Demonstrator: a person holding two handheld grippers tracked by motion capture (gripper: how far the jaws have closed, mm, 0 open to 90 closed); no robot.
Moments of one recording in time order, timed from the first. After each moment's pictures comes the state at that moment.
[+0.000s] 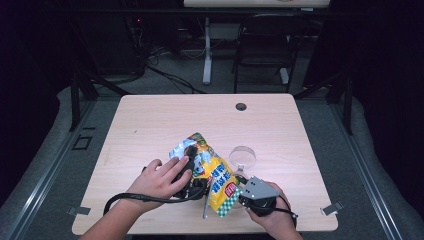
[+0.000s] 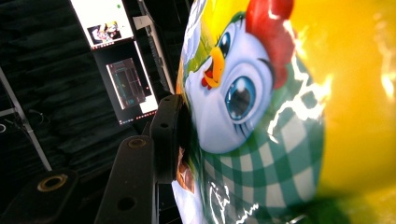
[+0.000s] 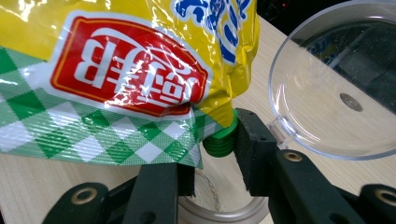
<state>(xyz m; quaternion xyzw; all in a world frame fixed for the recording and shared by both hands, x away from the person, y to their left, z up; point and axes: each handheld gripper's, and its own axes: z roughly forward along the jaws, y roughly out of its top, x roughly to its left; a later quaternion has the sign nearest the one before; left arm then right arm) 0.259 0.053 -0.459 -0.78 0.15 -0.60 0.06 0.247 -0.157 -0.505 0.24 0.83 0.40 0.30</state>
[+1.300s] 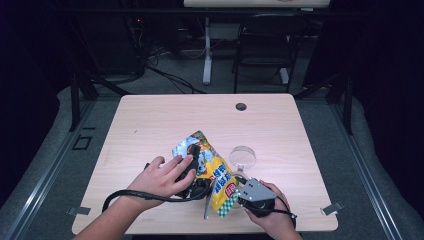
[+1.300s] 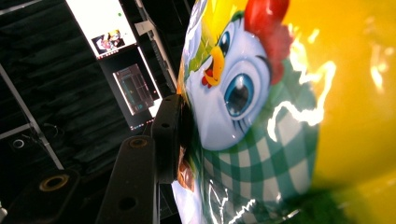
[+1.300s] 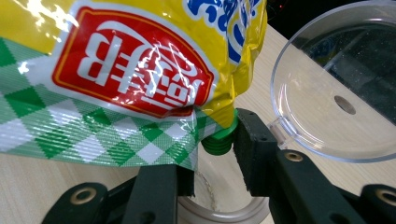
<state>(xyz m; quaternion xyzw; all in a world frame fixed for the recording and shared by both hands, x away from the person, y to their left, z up) 0.257 0.046 -0.450 -0.77 0.19 -0.61 0.09 0.245 -0.153 -0.508 0.23 0.83 0.39 0.31</state>
